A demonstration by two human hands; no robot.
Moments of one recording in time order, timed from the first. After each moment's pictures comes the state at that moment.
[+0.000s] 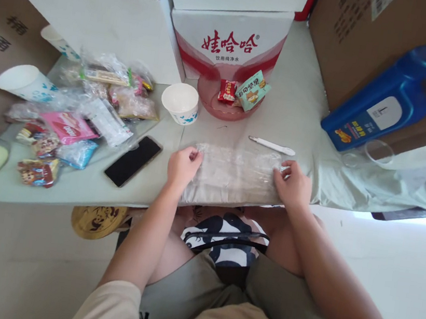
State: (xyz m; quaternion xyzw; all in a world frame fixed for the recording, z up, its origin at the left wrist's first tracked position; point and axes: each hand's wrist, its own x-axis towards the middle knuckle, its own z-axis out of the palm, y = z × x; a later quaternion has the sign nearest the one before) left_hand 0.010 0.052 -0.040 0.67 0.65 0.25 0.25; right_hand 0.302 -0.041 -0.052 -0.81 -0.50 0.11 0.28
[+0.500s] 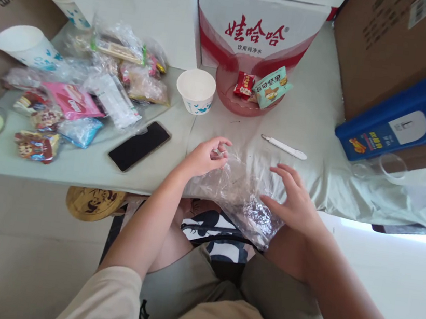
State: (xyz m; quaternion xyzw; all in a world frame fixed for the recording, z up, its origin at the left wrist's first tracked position) left_hand 0.019 0.051 -0.033 0.64 0.43 0.28 0.57; right_hand 0.279 -0.071 -0.019 -0.62 -0.73 0.19 0.22
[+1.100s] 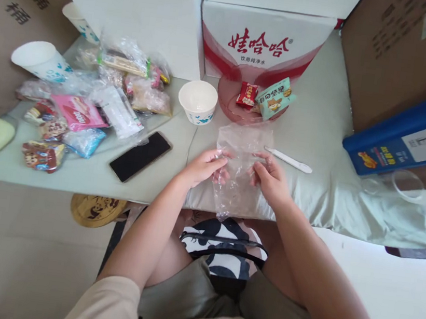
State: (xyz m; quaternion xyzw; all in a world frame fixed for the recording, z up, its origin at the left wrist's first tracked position) left_hand 0.022 0.061 -0.029 0.47 0.44 0.23 0.73; right_hand 0.224 0.018 -0.031 -0.55 -0.42 0.55 0.46
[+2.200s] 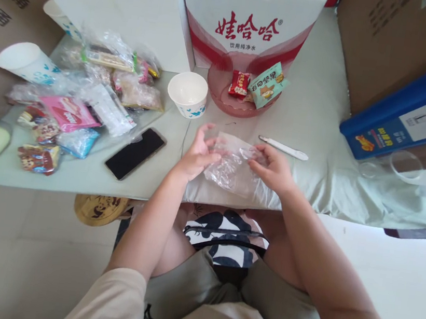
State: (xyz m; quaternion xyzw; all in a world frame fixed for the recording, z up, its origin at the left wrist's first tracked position) left_hand 0.027 0.065 -0.037 0.47 0.35 0.38 0.72; right_hand 0.259 0.021 -0.044 -0.57 -0.60 0.39 0.40
